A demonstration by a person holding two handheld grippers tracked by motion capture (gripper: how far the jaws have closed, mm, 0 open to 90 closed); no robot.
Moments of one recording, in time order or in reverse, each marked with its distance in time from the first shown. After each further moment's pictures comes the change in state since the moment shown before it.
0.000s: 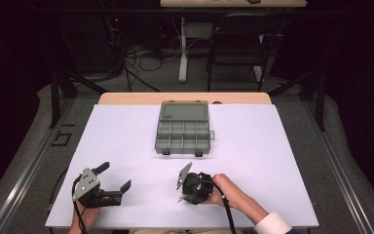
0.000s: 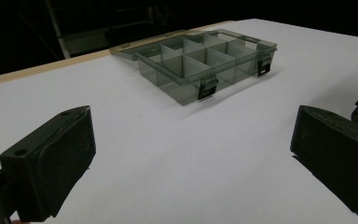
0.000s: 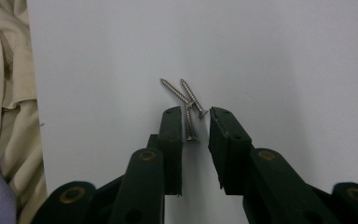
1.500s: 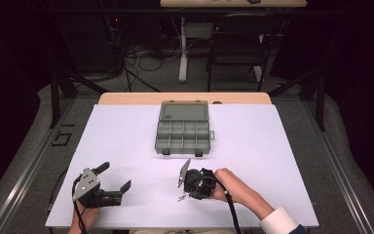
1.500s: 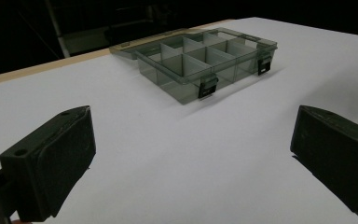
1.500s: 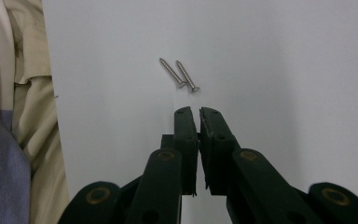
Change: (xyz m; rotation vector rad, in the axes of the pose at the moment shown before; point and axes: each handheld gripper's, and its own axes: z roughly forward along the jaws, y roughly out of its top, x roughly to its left) left arm 0.000 0.000 0.000 0.005 0.001 0.002; right arm -0.002 0.007 -0.025 0.083 -0.010 -0.034
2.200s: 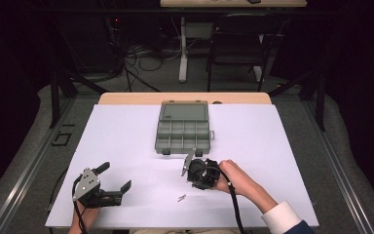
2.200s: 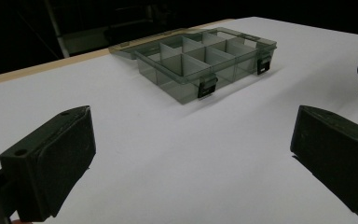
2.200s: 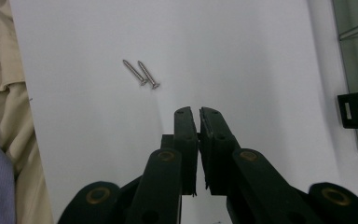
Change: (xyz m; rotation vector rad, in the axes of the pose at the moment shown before) left arm 0.000 0.000 0.000 0.003 -0.002 0.003; right arm -0.020 -0.001 -0.018 -0.014 -0.051 0.039
